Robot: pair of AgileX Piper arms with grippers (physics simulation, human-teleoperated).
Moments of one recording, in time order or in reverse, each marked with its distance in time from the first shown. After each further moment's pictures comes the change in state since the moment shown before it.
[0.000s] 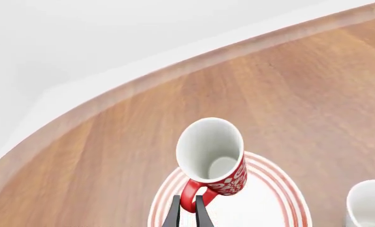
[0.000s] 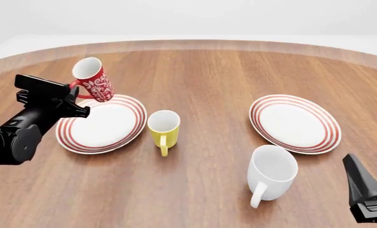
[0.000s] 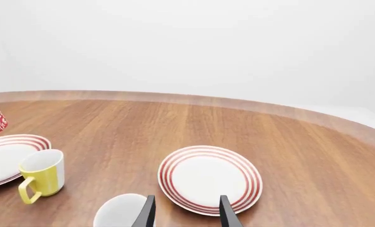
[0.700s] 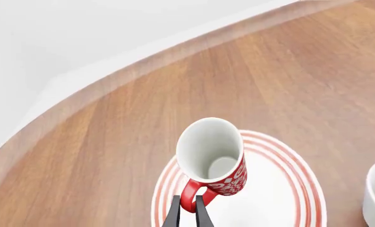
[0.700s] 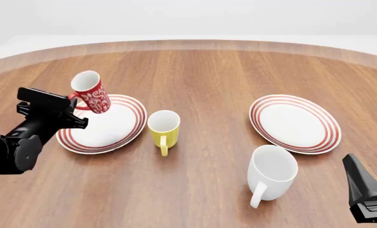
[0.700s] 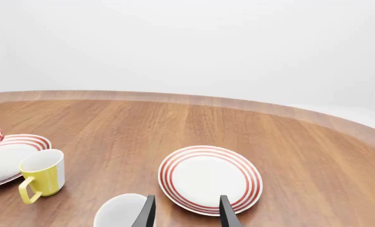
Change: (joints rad) left arm 0.034 0.068 0.052 -0.071 0.032; right arm 0.001 0.000 0.000 -0.001 0.000
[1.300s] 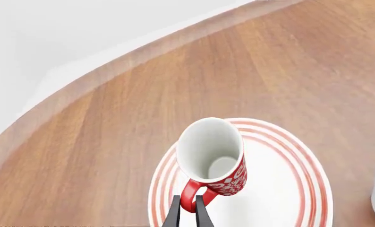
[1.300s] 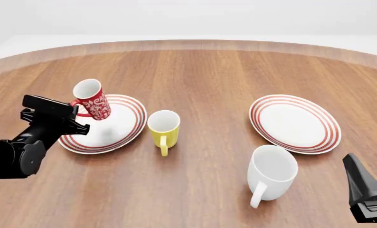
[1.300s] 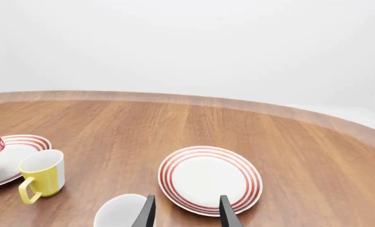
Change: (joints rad) left arm 0.010 0.074 0.014 -0.054 0.011; right arm 0.000 0.000 -0.001 0.000 -0.001
